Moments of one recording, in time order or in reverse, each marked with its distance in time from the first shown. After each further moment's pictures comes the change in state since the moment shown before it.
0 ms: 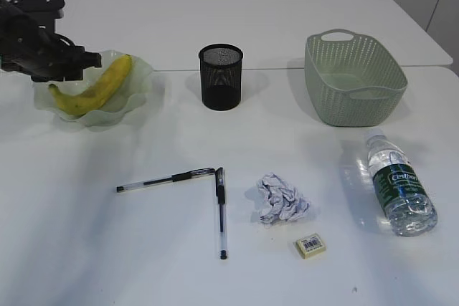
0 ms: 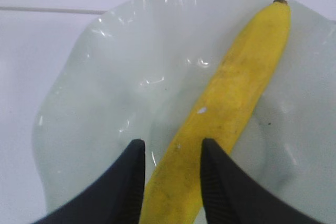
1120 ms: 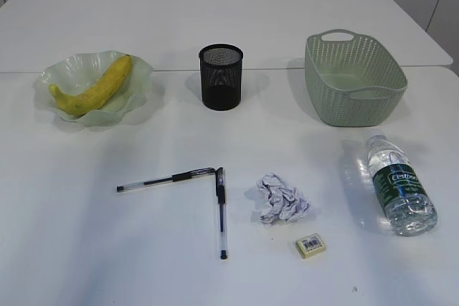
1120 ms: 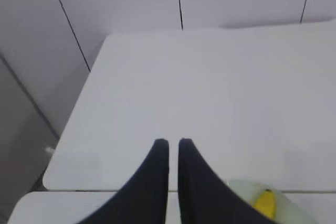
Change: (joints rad) left arm 0.000 -0.468 -0.054 0.214 0.114 0.000; right arm 0.000 0.000 0.000 0.006 0.000 0.000
